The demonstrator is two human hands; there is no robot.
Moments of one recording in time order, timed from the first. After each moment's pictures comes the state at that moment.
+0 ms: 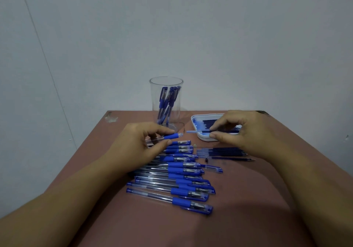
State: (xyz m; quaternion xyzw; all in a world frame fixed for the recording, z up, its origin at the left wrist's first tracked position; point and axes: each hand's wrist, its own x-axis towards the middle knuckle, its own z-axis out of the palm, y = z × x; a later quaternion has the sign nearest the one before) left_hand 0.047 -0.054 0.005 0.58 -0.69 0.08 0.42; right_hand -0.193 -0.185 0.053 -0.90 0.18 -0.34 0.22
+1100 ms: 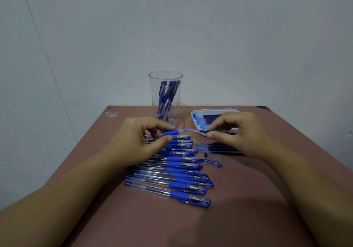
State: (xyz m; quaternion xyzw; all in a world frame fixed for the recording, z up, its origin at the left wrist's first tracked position) left_hand 0.043 -0.052 0.006 0.57 -0.69 0.05 0.44; right_hand -0.189 -0.200 0.030 -0.89 0.17 -0.33 0.26
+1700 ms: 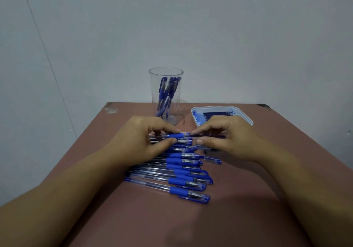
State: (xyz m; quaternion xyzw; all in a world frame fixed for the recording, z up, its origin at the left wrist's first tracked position) left_hand 0.039 -0.051 0.006 0.57 -0.72 0.07 0.38; right_hand -0.178 -0.186 0.029 -0.92 0.12 -0.25 0.29
